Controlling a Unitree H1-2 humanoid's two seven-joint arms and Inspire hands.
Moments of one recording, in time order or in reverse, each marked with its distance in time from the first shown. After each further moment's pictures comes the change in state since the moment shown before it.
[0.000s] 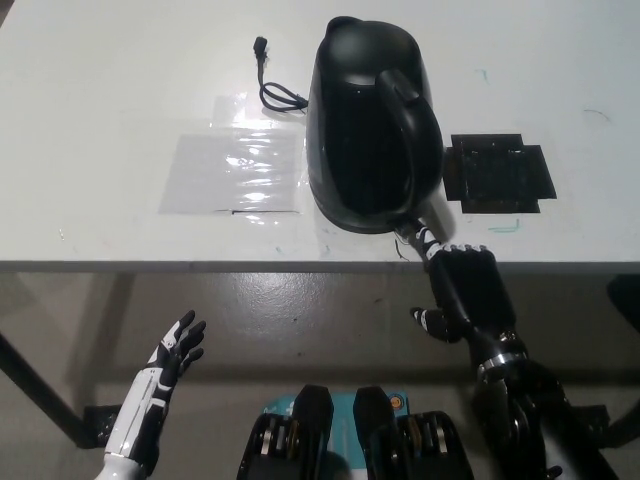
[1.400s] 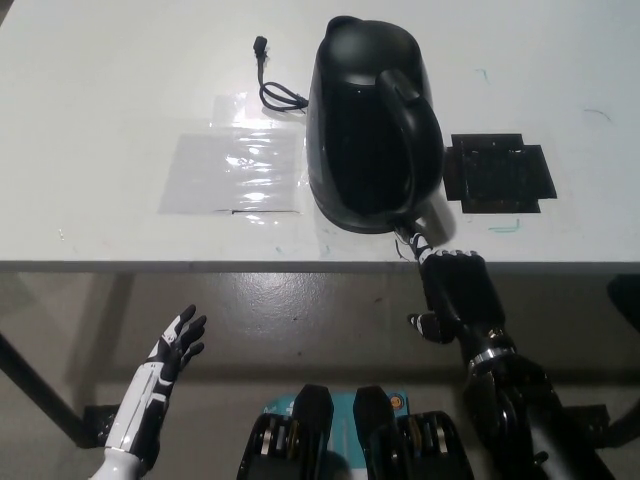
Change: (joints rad) left_arm -0.014 0.001 0.000 0.000 0.001 0.000 0.000; right_arm -0.044 0.010 0.009 0.127 0.008 0.001 -0.002
